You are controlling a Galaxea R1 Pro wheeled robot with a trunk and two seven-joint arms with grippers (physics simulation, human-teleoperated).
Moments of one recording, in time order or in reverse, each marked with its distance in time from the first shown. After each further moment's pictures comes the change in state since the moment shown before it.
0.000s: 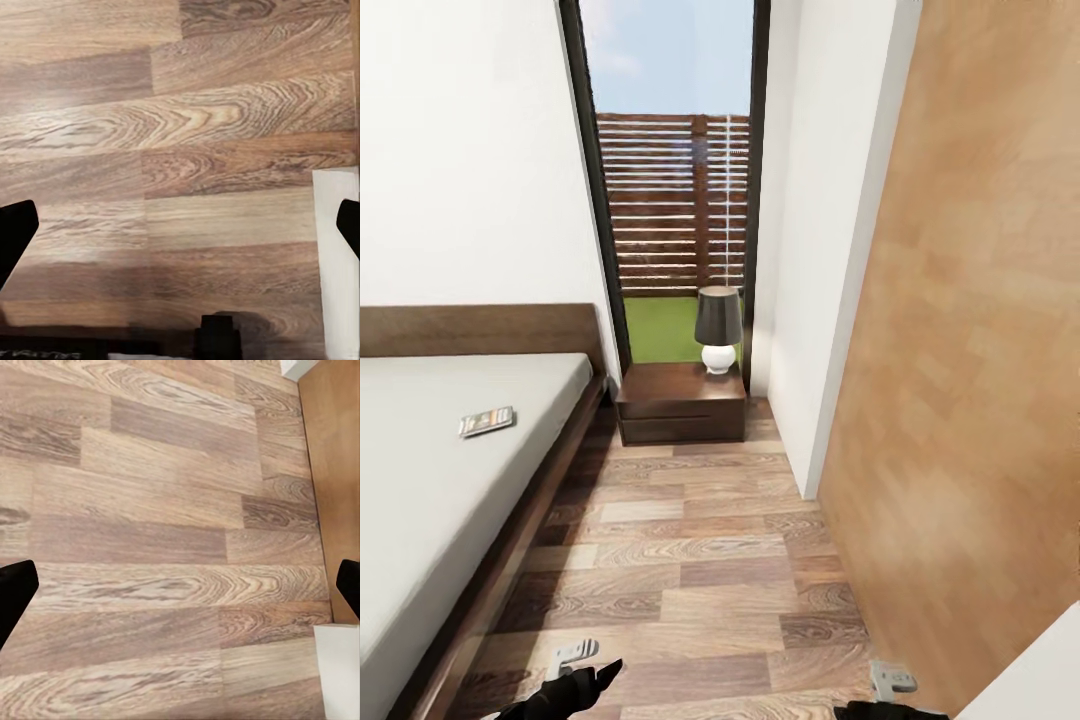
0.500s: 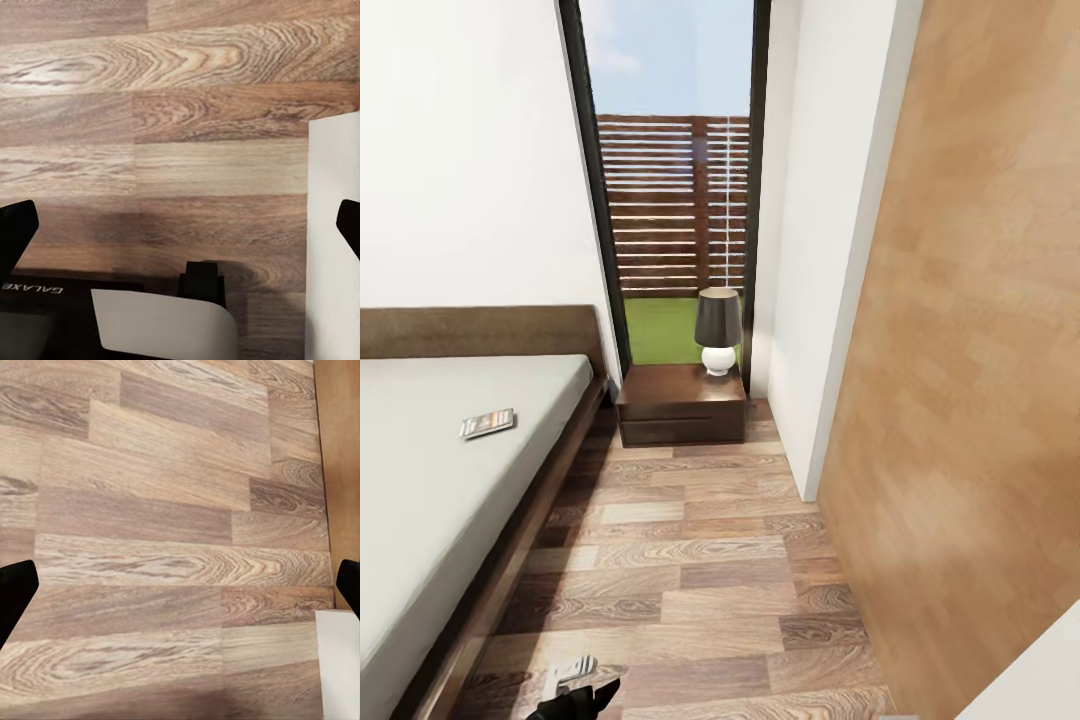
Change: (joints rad) left arm 0.020 0.002 0.001 0.035 0.003 -0.002 0.030; right arm 0.087 -0.002 0.001 -0.003 0.067 -0.010 -0.004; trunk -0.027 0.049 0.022
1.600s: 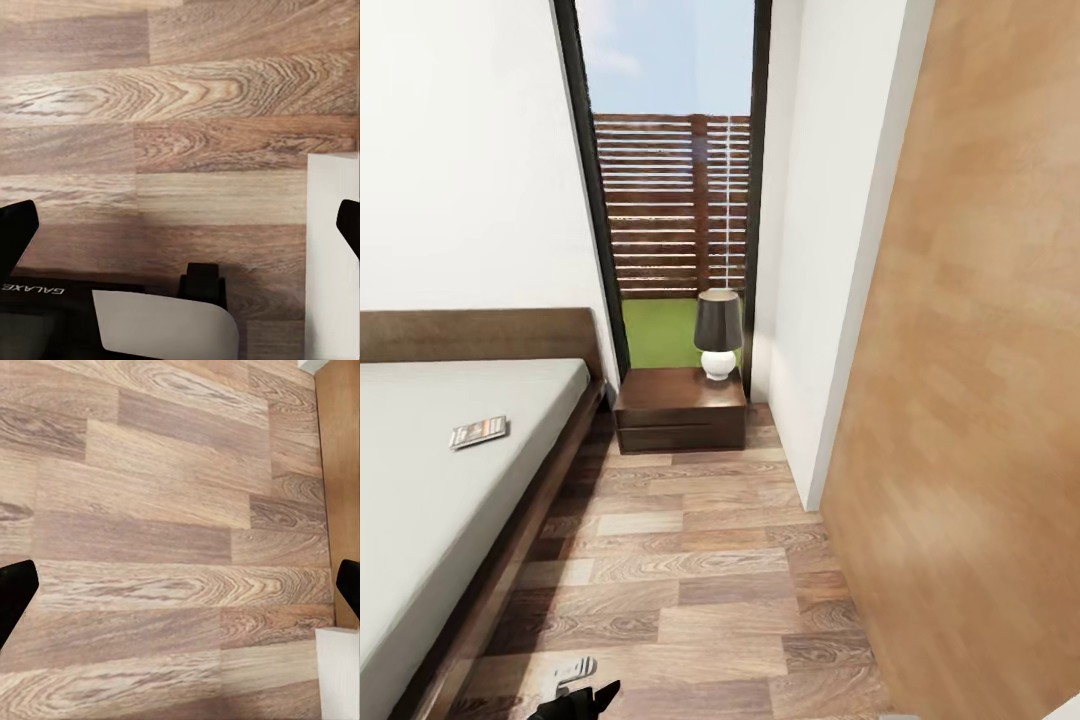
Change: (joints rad) left arm 0.002 0.000 0.000 0.000 0.001 0.005 0.000; right arm 0.000 -0.002 0.000 0.000 -0.001 -0.004 0.006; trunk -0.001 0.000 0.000
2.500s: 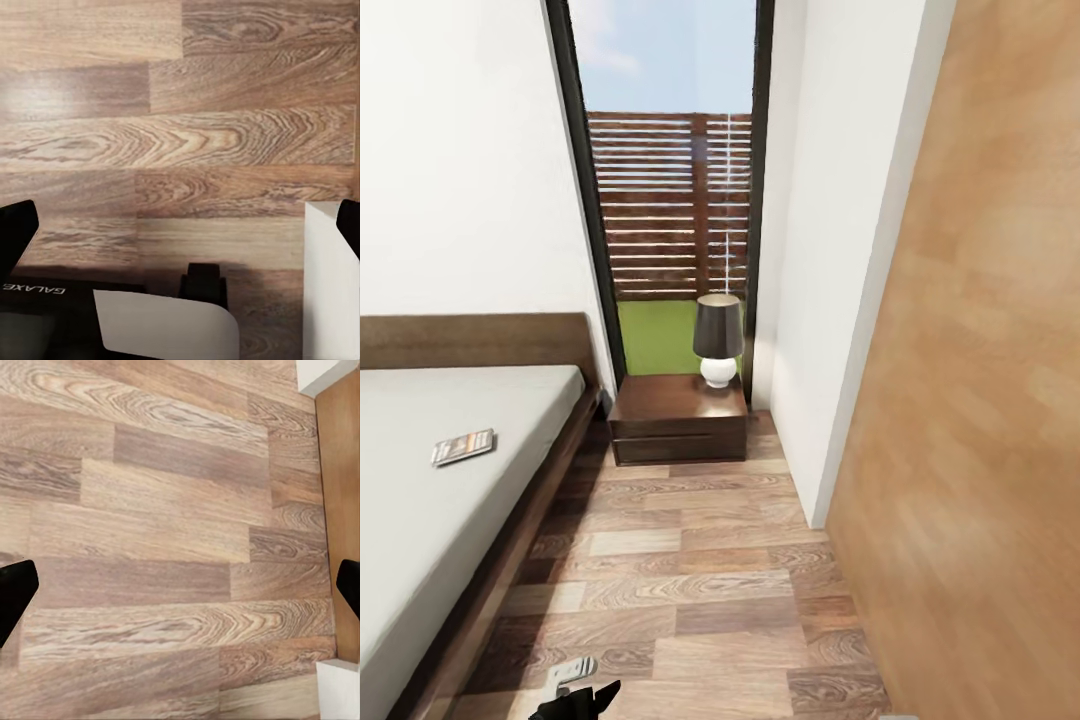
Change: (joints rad) left arm 0.000 -0.001 0.000 0.000 0.000 -0.001 0.000; right arm 0.000 0.001 0.000 0.000 0.000 0.000 0.000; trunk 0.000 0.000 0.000
